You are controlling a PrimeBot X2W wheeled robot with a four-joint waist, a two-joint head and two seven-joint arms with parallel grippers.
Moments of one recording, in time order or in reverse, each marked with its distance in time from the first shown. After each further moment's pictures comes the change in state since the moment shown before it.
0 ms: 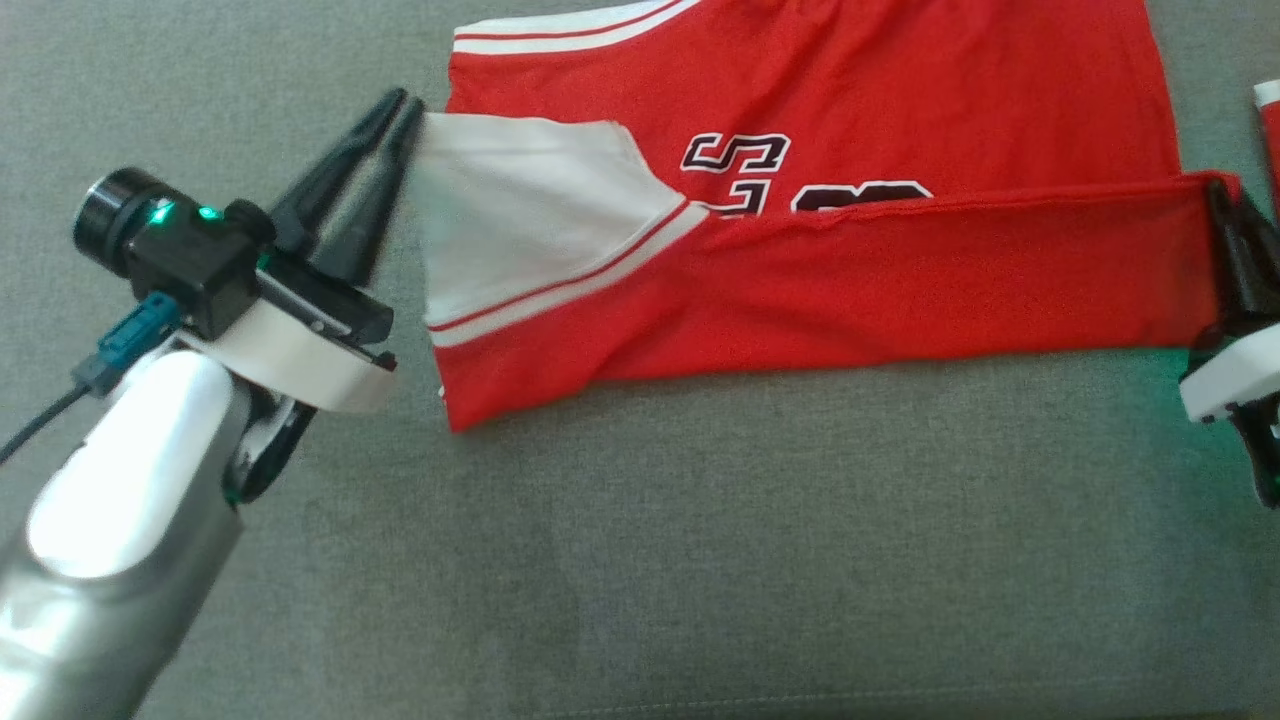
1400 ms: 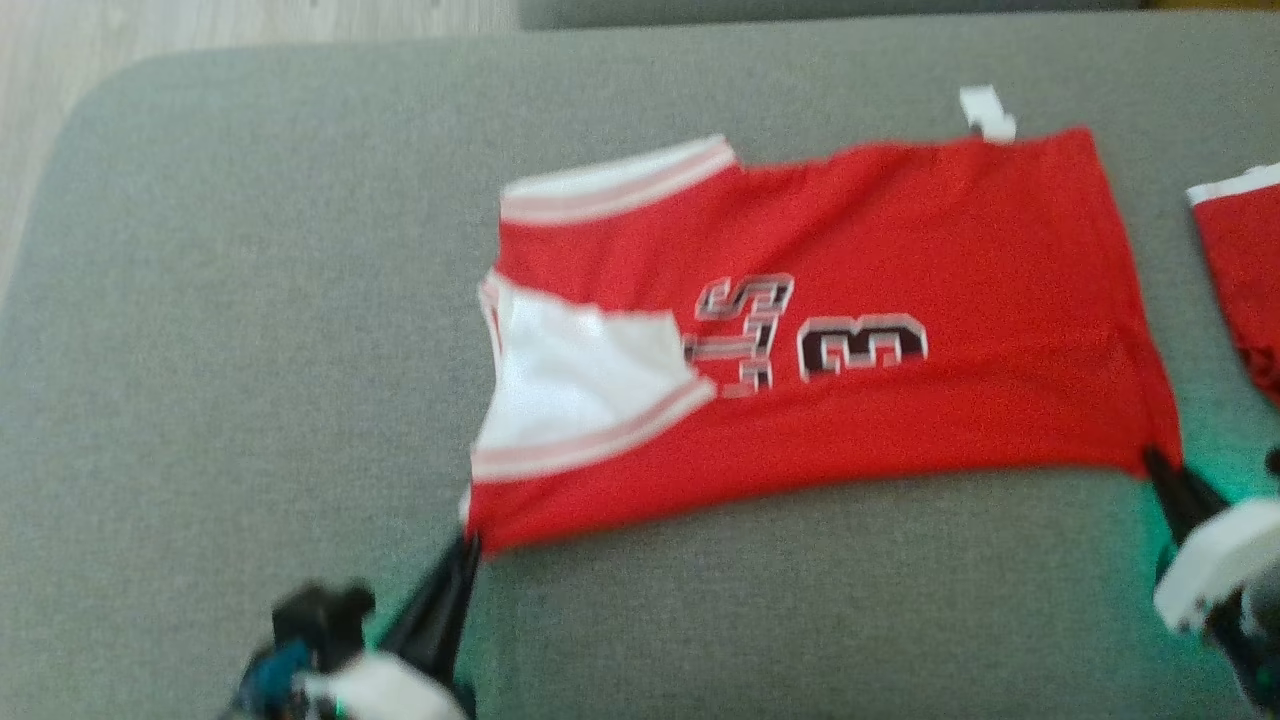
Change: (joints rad) left arm 0.529 -0.129 -0.040 0.066 -0.232 0.153 0.026; right arm 0.182 -0.023 0.129 0.158 0.183 0.000 0.117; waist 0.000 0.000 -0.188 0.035
